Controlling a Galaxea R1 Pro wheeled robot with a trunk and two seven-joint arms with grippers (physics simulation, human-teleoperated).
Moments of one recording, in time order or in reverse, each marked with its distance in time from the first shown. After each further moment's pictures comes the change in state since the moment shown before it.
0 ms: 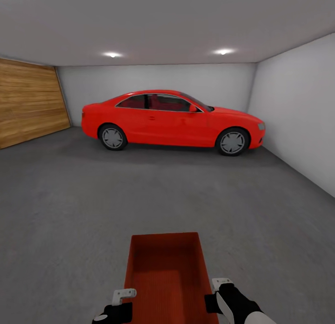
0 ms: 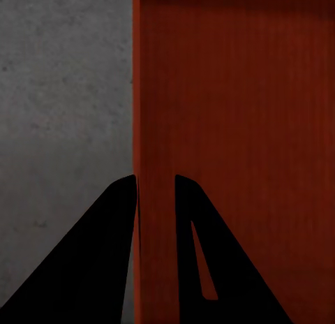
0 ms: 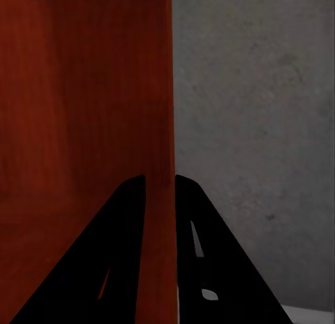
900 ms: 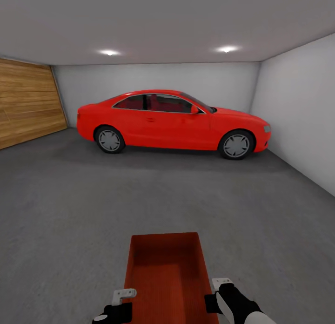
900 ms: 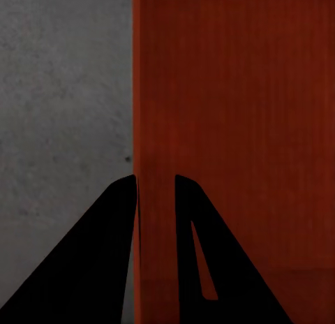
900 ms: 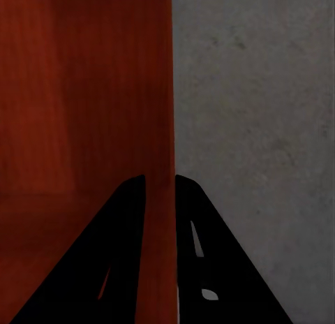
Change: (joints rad) left arm 0.000 0.000 0.000 0.000 0.000 0.000 -0.001; right arm 0.000 0.000 0.000 0.000 0.000 0.000 -0.001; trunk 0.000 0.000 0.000
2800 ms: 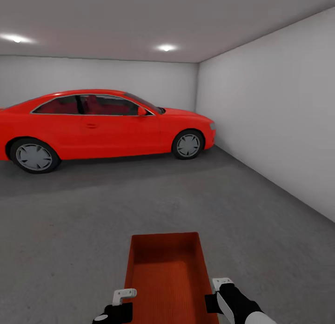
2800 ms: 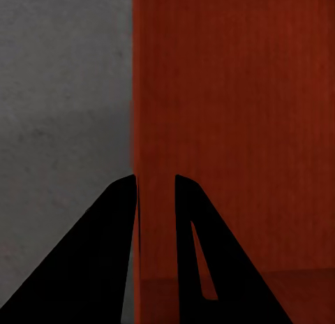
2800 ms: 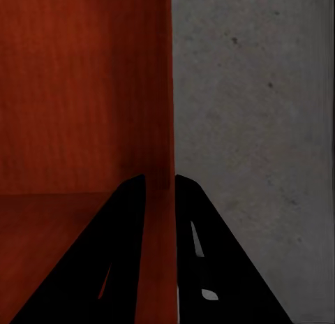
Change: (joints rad) left arm 0.000 -0.002 -0.005 0.000 0.005 -0.001 0.005; right arm 0.000 -0.003 0.000 -0.001 0.000 0.000 0.004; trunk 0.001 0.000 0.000
